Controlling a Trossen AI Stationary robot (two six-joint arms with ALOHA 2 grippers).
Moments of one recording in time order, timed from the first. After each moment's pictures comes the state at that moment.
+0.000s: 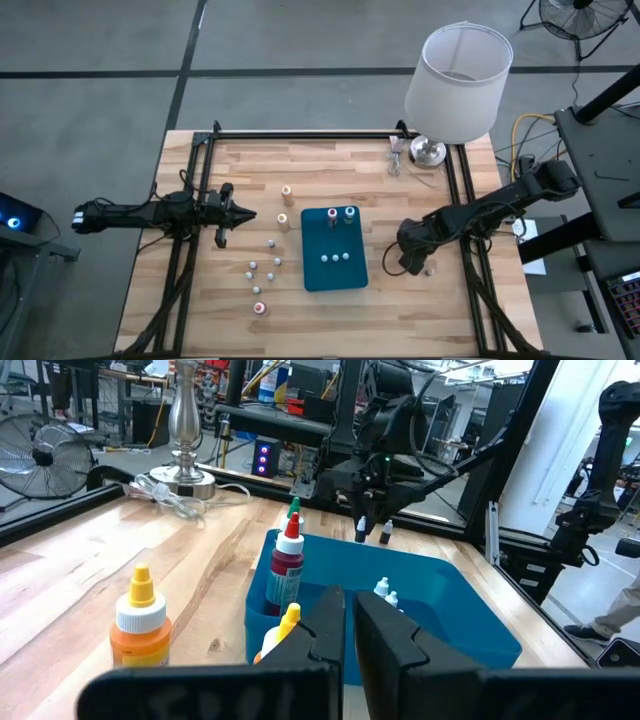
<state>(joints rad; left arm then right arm) 0.00 0.12 0.01 0.02 -0.03 -0.22 0.30 1.27 0.63 -0.76 -0.09 1.04</state>
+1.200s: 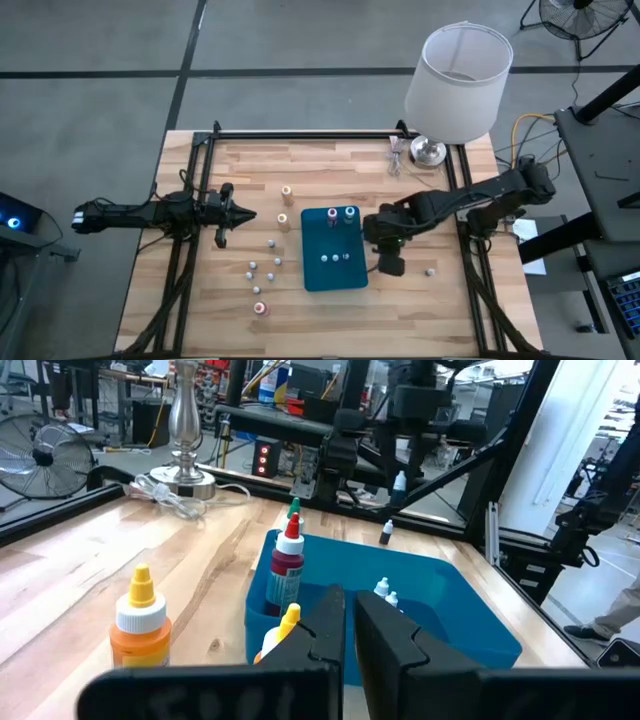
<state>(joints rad) 0.00 0.12 0.01 0.03 -0.03 -0.22 0.23 1.55 1.29 -1.01 -0.08 0.38</state>
